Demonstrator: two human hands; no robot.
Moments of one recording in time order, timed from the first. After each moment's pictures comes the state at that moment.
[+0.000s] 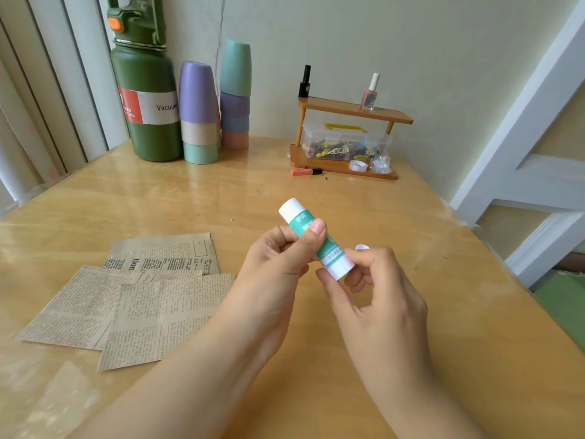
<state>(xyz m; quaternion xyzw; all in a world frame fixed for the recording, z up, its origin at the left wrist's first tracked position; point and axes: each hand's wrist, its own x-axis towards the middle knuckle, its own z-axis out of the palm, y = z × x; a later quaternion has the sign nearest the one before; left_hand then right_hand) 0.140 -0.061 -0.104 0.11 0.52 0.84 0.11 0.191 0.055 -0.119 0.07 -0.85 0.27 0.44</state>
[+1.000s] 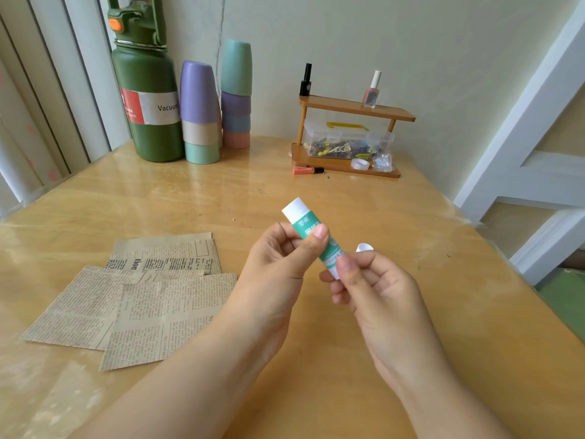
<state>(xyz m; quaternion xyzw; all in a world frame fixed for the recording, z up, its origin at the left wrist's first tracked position) 0.146 -0.059 -0.101 0.10 0.54 0.83 0.10 0.190 0.056 -0.105 -0.02 -0.67 0.73 0.15</state>
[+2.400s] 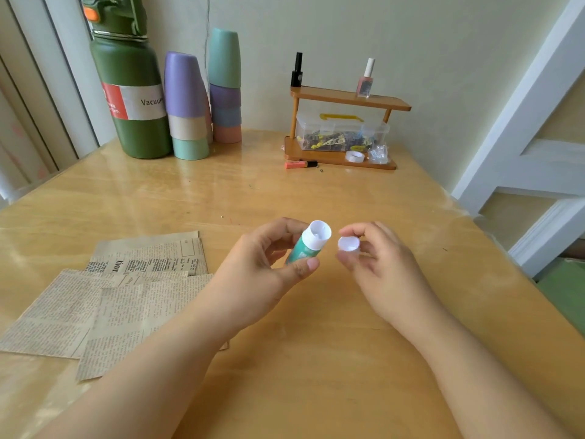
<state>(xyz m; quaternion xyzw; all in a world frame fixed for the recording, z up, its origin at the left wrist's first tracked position) 0.125 -0.072 -0.106 0.25 0.71 0.66 0.06 0.145 0.117 -0.123 0.05 -0.89 0.41 0.20</state>
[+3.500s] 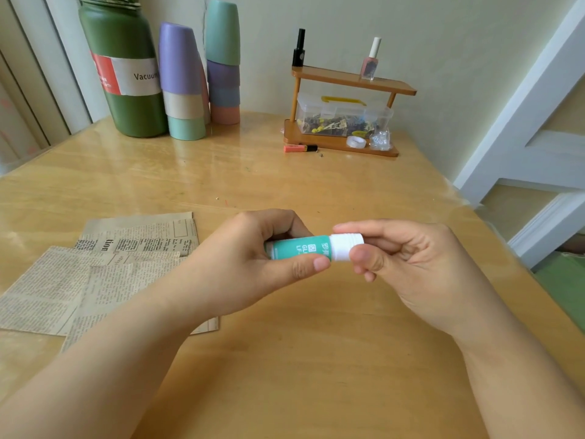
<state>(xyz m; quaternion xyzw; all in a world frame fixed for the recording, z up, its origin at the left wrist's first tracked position) 0.136 -0.084 -0.088 0.33 0.79 0.51 0.03 0.183 0.117 -0.081 0.15 -0.80 0.57 0.08</state>
